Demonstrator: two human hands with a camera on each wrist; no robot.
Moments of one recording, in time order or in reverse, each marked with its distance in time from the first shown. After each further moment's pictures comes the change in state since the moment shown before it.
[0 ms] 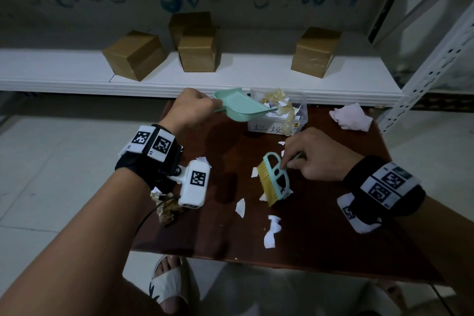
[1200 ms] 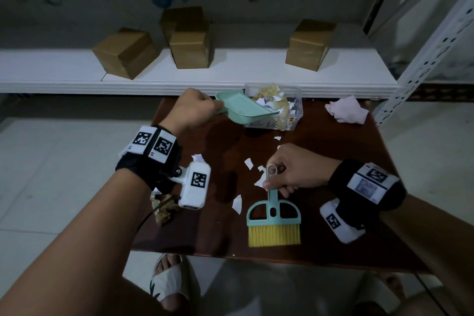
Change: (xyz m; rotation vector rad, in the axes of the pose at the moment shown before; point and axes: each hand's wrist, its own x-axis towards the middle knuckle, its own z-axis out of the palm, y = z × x) left_hand -0.006 0.008 0.015 0.062 -0.044 -0.010; right_hand 0.000 -0.016 0.031 0.480 -0.313 0.199
